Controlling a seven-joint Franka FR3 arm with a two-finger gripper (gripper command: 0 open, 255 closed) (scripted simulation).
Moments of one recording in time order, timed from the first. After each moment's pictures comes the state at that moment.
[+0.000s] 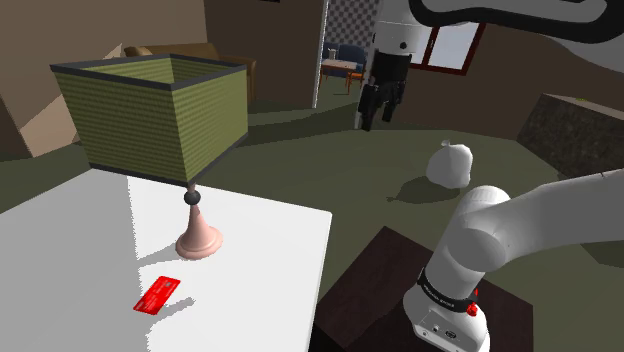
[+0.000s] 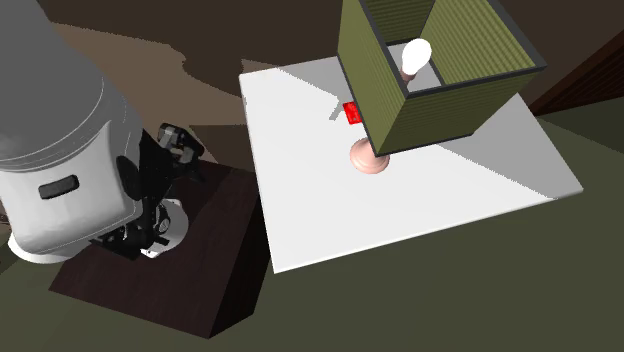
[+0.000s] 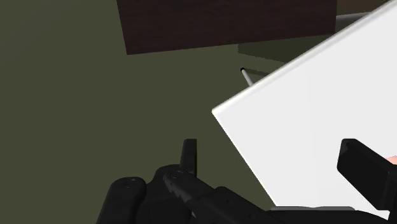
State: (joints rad) arm 0.00 -0.82 0.05 -2.28 -0.03 1.47 0.13
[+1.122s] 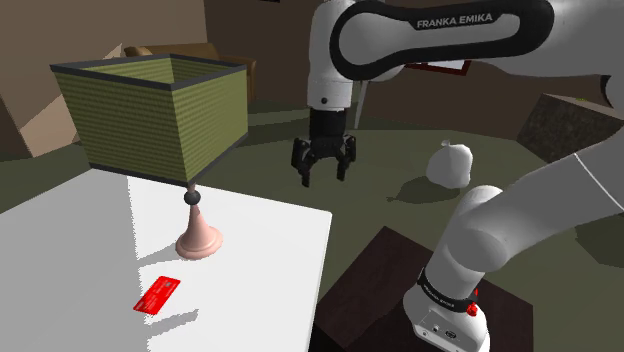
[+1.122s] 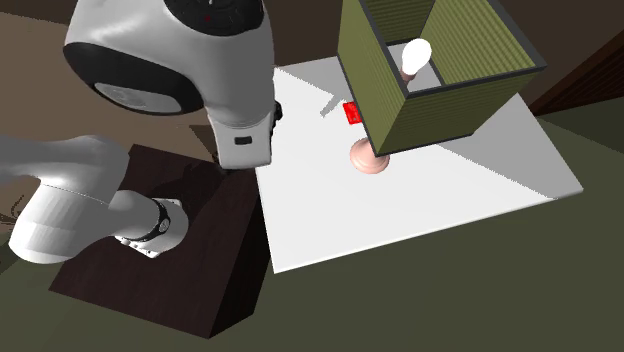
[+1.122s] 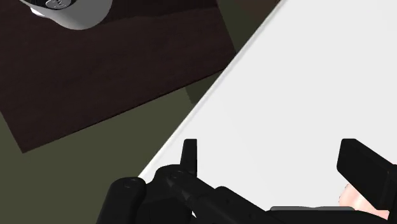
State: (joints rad) arm 0.02 -0.58 0.30 -2.36 0.30 1.66 0.60
